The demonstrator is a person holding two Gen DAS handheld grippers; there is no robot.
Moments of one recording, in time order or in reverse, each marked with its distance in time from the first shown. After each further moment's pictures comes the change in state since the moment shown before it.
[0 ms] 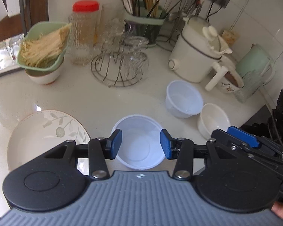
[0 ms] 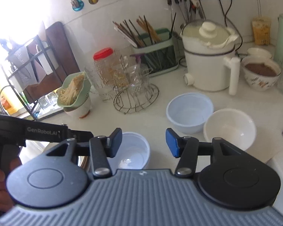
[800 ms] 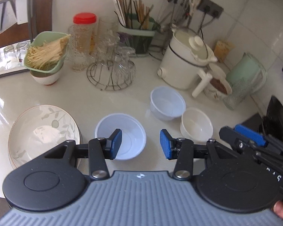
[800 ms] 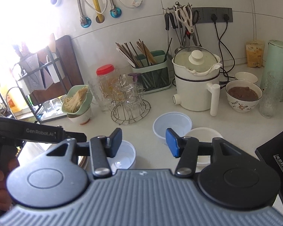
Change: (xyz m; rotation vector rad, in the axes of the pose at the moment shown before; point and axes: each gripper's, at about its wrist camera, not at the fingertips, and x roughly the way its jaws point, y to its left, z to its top) left arm -0.042 -0.047 -0.023 -0.022 -0.053 0.017; right arm -0.063 -0.017 0.009 -0.073 -0.069 -0.005
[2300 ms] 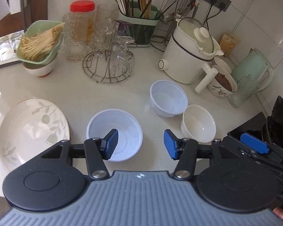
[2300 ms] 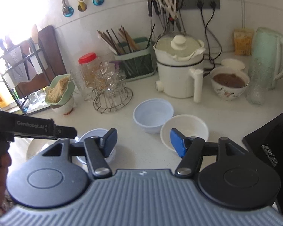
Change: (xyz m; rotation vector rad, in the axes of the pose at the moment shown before) left arm 0.042 -0.008 0.018 -0.044 0.067 -0.009; right arm 0.021 -0.027 0.001 0.015 0.087 -0.067
